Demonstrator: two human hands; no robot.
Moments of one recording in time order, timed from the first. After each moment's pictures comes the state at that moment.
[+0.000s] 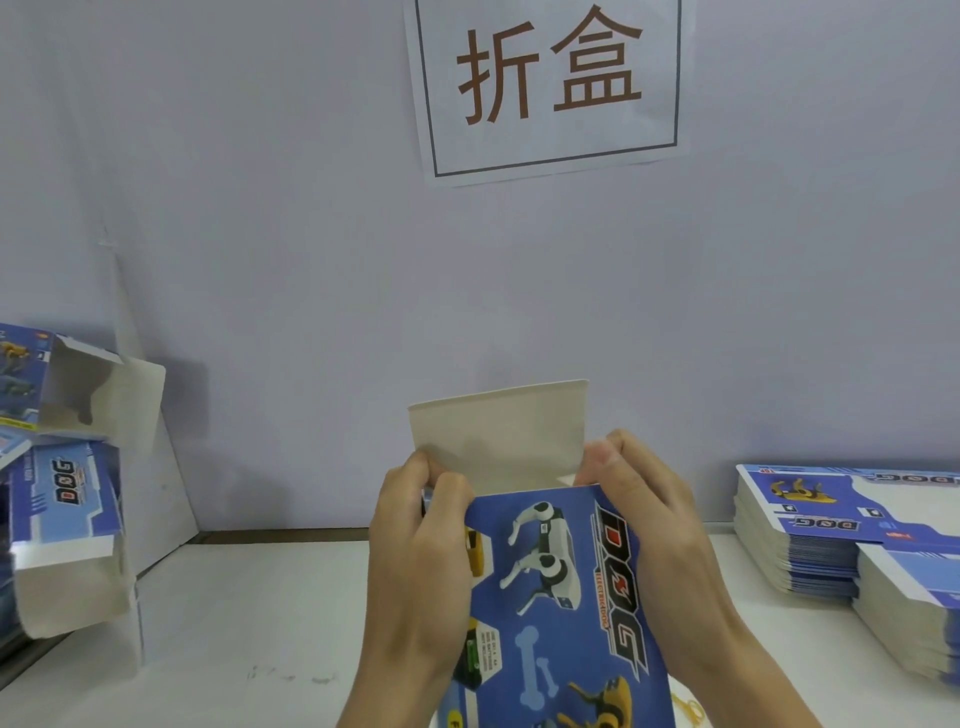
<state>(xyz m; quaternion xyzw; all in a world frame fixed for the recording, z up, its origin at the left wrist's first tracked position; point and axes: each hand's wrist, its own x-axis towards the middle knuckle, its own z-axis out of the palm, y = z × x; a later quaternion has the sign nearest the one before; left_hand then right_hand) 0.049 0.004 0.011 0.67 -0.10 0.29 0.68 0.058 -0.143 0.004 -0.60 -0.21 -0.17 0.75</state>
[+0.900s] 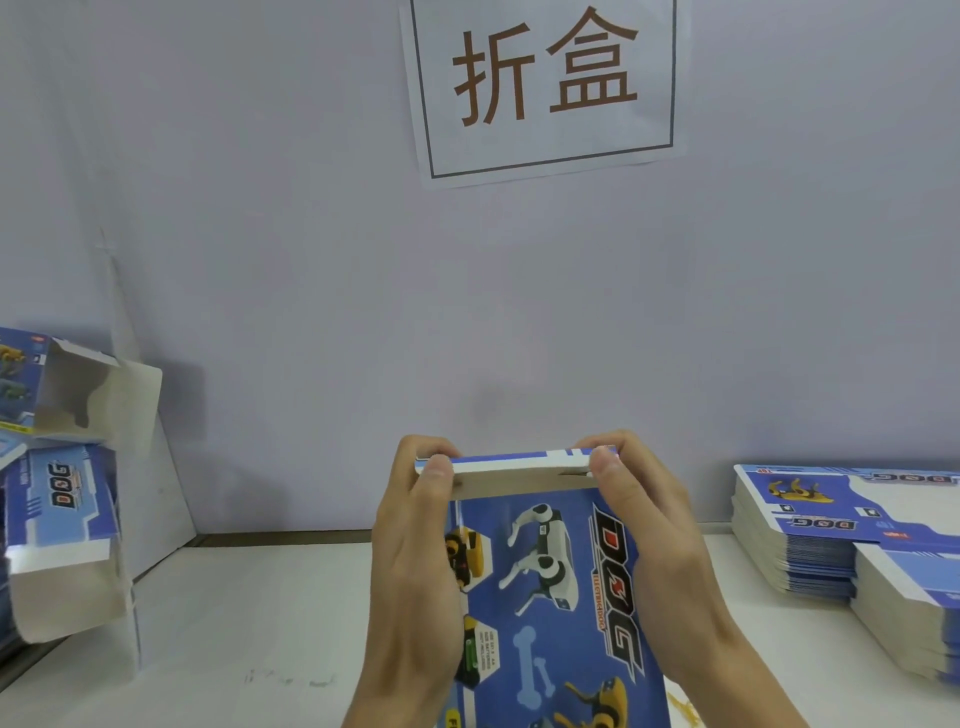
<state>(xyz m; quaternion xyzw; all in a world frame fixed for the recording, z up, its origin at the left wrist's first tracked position) 0.046 0.001 0.006 0.63 -0.16 0.28 0.70 0.058 -0.144 0.000 -0.61 -0.22 -0.18 0.74</state>
